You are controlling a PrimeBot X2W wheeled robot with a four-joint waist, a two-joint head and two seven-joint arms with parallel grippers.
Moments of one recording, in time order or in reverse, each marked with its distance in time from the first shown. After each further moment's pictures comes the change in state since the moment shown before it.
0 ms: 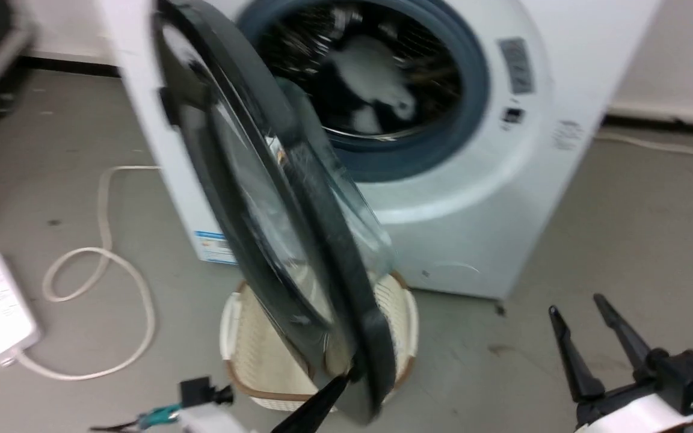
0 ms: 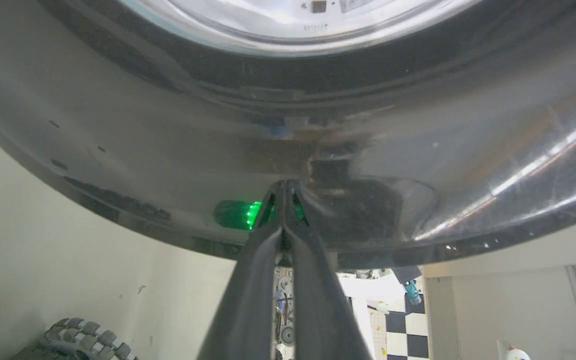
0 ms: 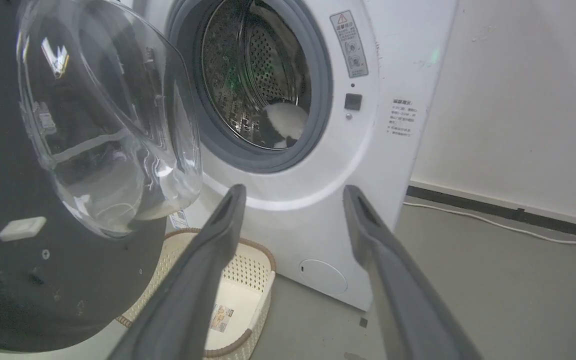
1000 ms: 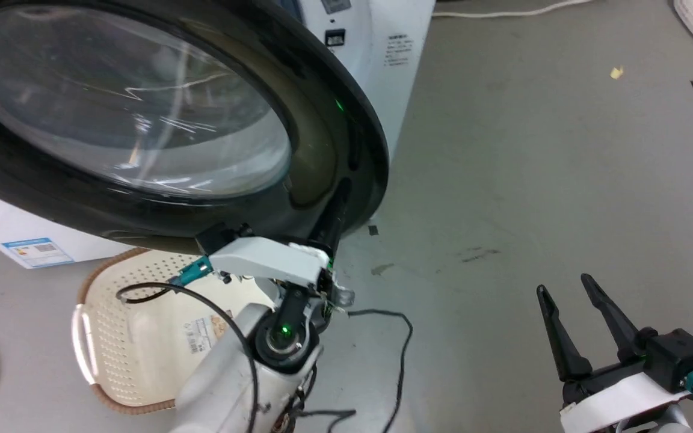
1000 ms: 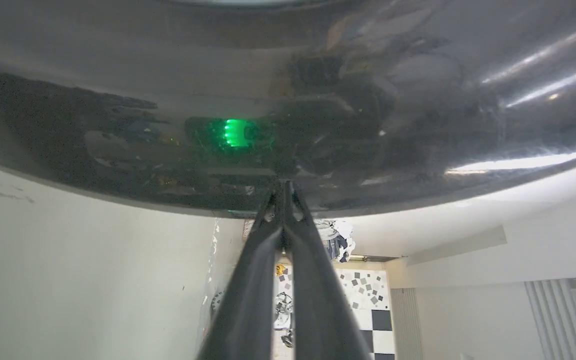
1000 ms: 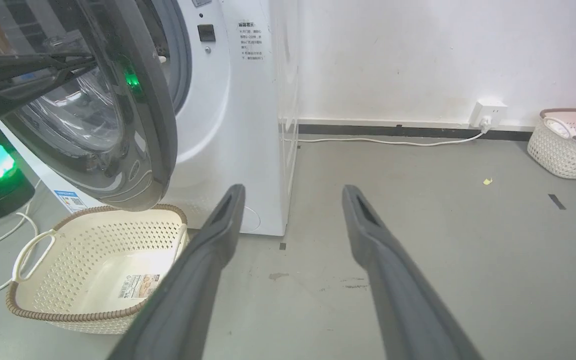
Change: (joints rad) left arm -0.679 -0.004 -0.332 0.439 -0.298 -0.033 -0.676; right arm -0.084 0.014 0.026 0.073 0.036 0.000 -0.031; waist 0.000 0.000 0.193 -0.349
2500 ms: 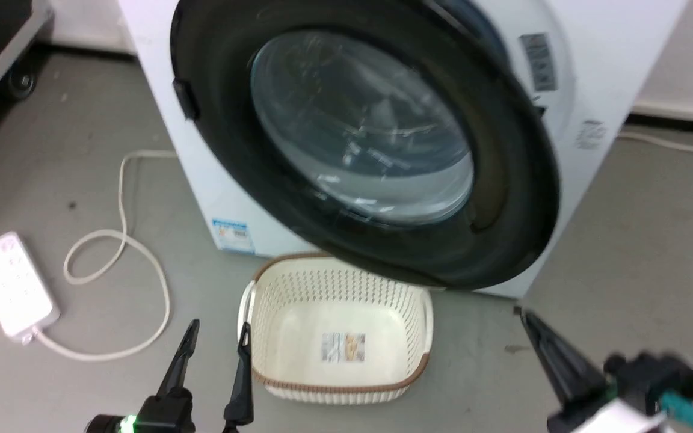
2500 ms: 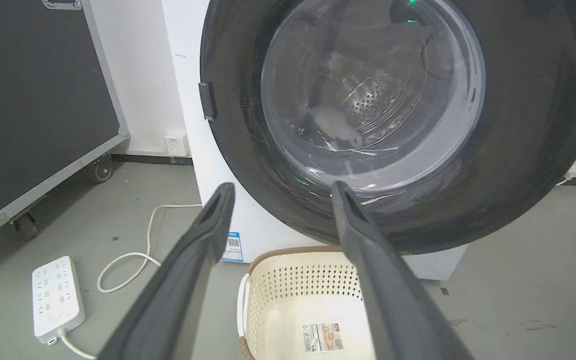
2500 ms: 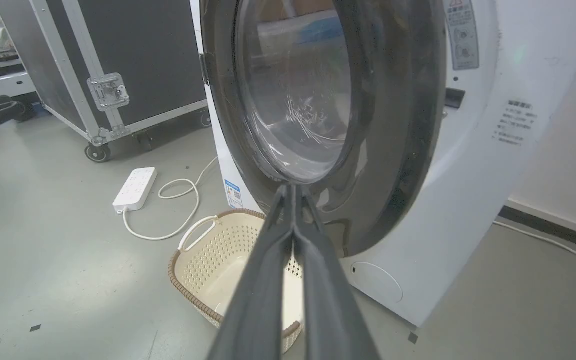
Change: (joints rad) left arm 0.681 0.135 0.287 -0.500 1.621 0.287 -0.077; right arm 0.087 -0.100 0.151 -0.110 0.028 0.000 0.043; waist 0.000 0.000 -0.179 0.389
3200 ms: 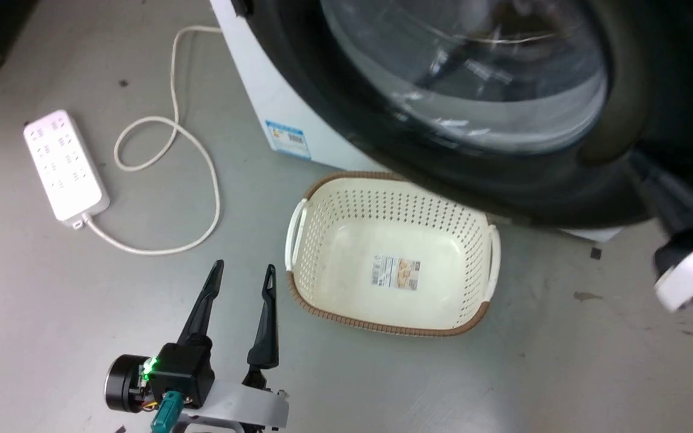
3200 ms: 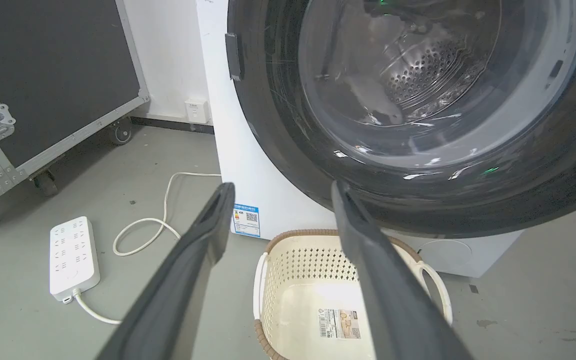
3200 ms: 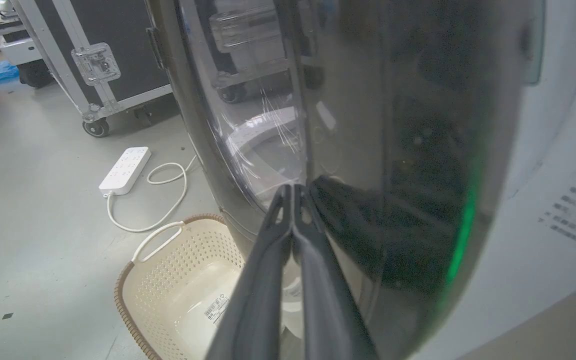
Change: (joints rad) left arm -0.146 -0.108 0.036 0.028 0.045 -0.081 0.000; right arm -0.518 -0.367 0.150 0.200 0.367 0.002 0.087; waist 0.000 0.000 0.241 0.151
